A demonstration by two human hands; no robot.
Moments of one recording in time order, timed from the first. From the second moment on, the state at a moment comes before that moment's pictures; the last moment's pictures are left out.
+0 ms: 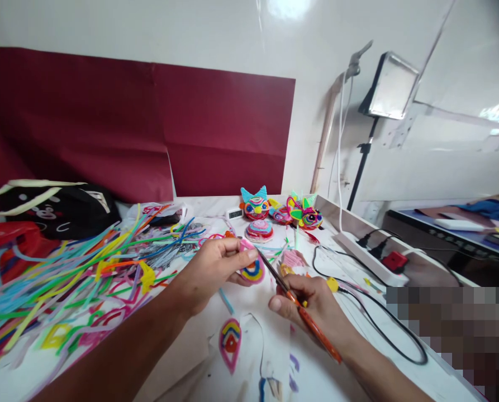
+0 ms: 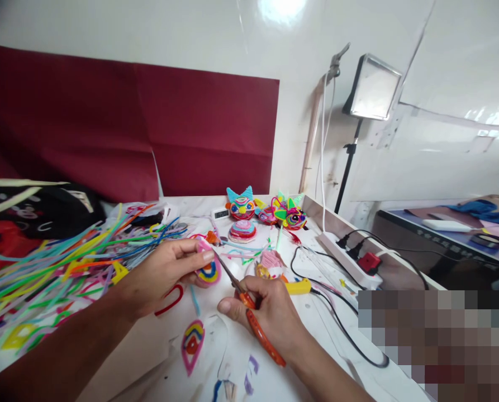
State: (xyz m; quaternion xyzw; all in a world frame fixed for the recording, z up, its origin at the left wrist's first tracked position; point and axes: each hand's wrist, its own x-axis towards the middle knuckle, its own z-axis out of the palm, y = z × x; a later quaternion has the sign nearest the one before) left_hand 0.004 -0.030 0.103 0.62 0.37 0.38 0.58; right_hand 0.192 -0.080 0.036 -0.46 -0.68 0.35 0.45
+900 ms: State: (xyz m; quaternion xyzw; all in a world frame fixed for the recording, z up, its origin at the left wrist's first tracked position) left_hand 0.003 -0.029 0.103 0.65 0.38 0.36 0.55; right_hand 0.198 -0.079 0.041 -0.46 -0.69 0.38 0.42
